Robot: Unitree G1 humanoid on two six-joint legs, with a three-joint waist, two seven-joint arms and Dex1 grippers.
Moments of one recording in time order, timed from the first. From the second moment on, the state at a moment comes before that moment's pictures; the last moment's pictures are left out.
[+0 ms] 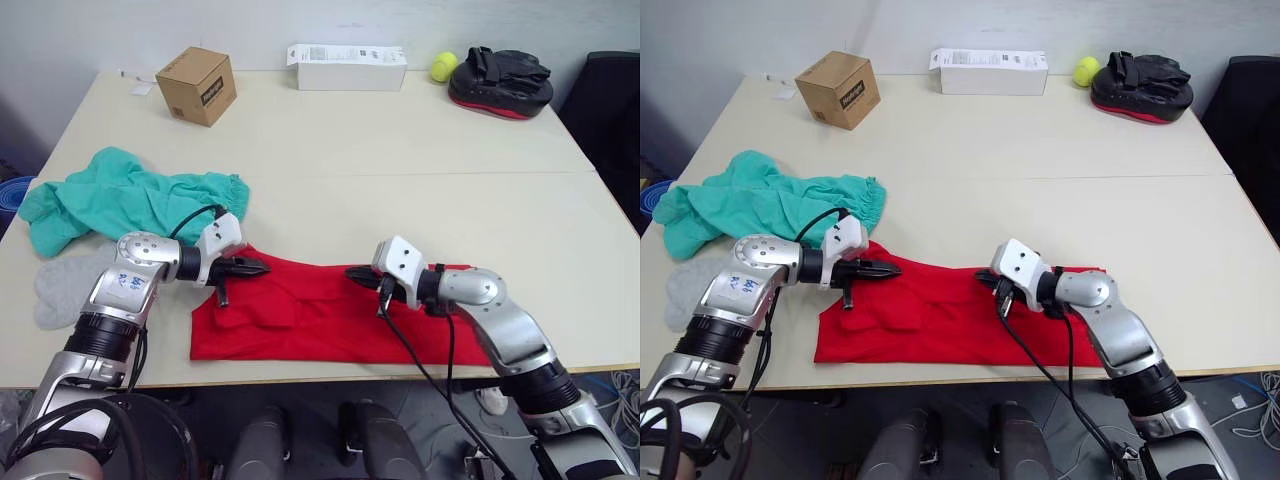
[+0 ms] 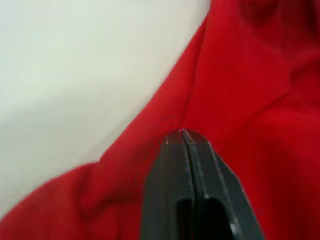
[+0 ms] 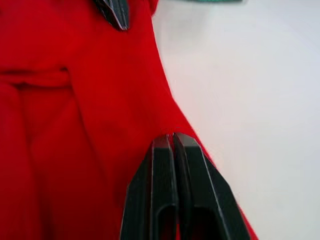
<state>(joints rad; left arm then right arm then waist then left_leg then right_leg) -0.58 0.70 -0.19 0.28 -0.17 0.27 -1.11 -0.37 -0.53 0.27 -0.14 0.10 0.35 0.78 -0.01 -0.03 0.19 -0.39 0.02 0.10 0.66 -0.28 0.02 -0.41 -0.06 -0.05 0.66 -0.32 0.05</state>
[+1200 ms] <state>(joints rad) -0.50 0.63 -0.09 0.23 -0.16 0.31 -0.94 -0.27 -0.50 0.17 -0.23 0.16 0.54 0.64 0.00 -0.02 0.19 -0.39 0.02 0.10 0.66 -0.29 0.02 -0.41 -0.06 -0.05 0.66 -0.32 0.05</state>
